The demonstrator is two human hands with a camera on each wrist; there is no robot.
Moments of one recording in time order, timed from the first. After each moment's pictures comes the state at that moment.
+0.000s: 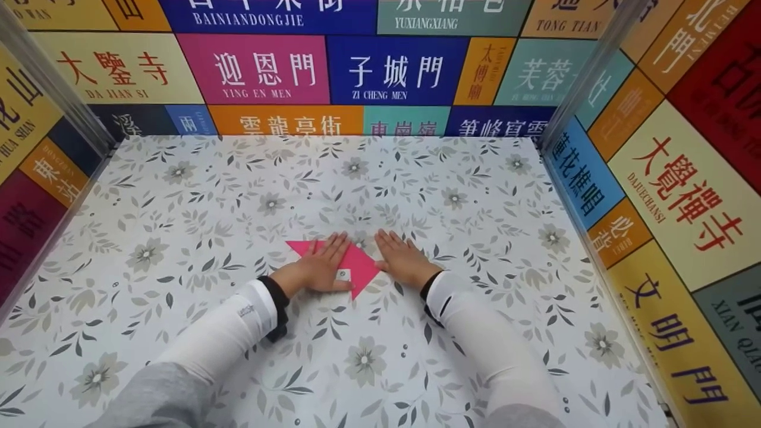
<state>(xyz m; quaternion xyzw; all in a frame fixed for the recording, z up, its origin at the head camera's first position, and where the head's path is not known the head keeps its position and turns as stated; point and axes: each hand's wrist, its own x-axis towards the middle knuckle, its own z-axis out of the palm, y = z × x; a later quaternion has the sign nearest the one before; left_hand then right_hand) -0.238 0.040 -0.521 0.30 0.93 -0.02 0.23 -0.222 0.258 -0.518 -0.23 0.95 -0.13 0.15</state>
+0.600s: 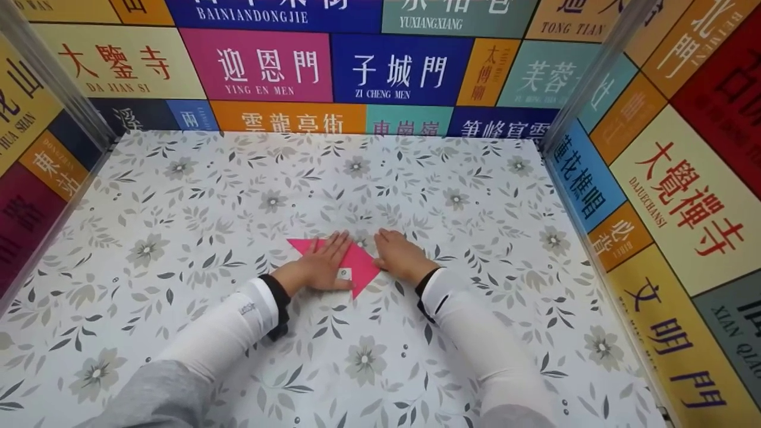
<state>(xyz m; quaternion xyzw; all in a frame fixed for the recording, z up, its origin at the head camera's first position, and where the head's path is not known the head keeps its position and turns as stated) -0.236 0.039 -0.519 0.30 0.93 -0.02 0.23 -0.229 0.245 -0.504 -0.22 0.96 -0.10 0.14</state>
